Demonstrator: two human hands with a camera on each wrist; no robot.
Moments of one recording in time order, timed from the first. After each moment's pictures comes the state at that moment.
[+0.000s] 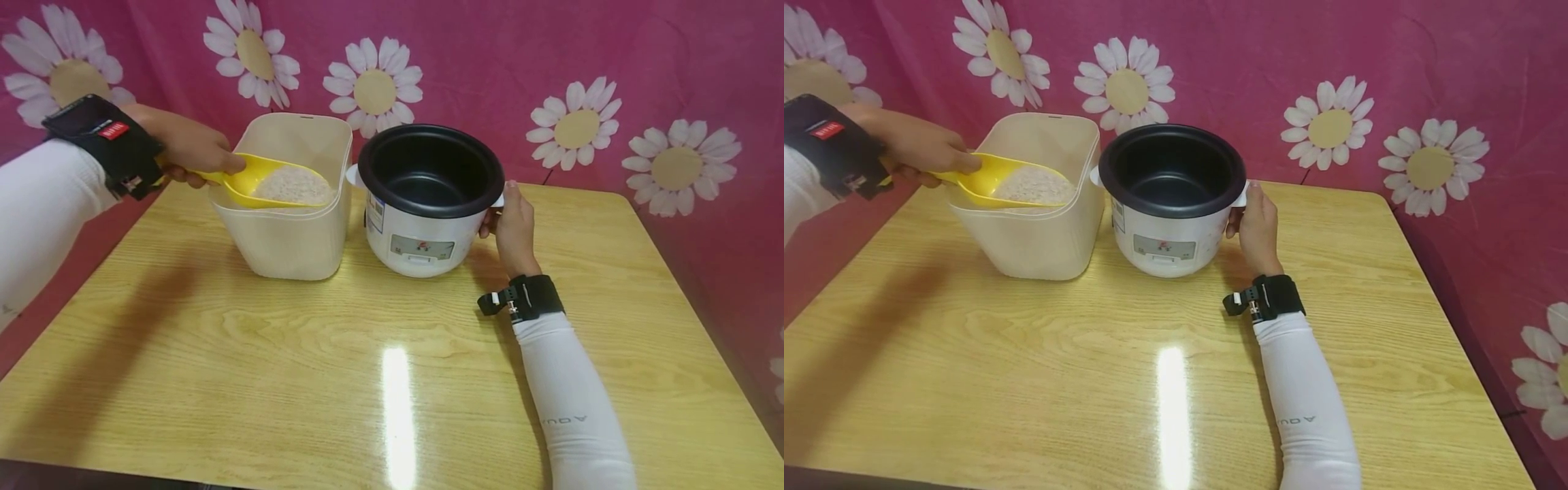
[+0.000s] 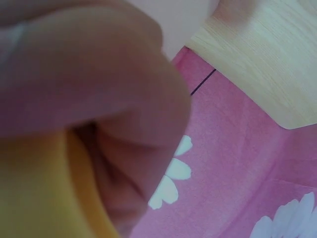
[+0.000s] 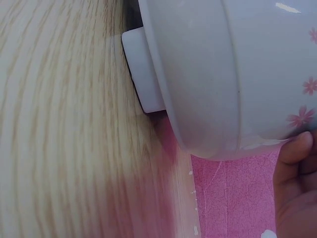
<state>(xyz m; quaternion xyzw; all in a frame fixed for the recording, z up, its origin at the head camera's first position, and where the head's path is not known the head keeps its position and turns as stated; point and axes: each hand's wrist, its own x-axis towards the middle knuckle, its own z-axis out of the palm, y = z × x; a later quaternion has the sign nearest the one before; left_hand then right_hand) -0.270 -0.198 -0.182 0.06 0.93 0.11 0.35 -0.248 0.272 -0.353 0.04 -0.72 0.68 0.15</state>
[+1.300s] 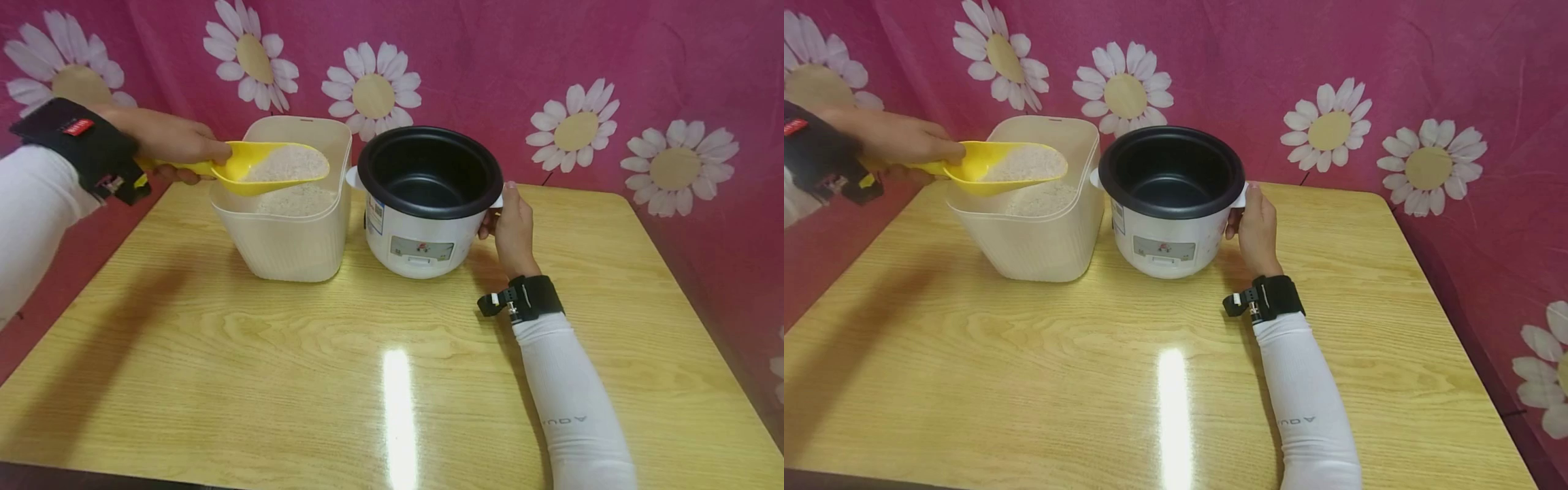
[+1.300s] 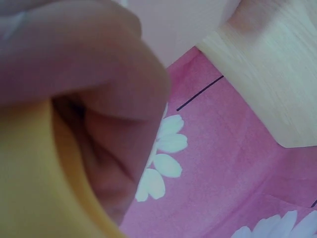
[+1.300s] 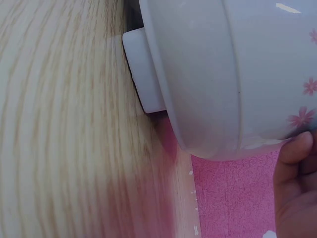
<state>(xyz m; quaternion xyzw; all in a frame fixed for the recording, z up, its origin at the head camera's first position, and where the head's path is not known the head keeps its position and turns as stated) -0.281 -0.210 -0.172 0.11 0.91 0.13 0.38 -0.256 0.279 -0.352 0.04 -0.72 0.68 0.14</state>
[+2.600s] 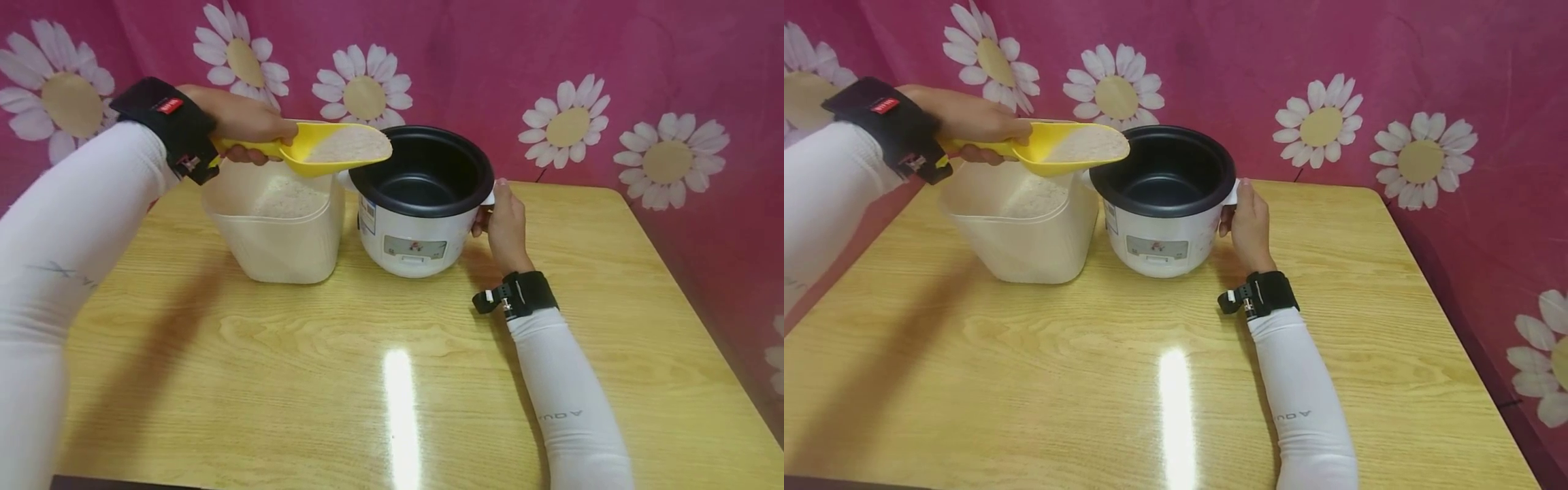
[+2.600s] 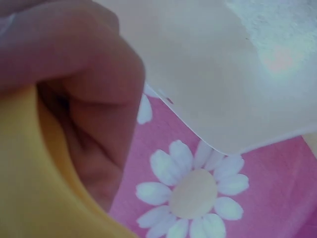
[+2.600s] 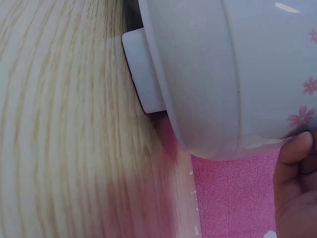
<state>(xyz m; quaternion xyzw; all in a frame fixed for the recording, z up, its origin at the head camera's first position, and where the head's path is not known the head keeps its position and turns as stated) -0.297 -0.118 -0.152 0.10 0.92 0.16 0.34 -0.258 0.281 -0.350 0.04 -0.72 0.67 0.14</state>
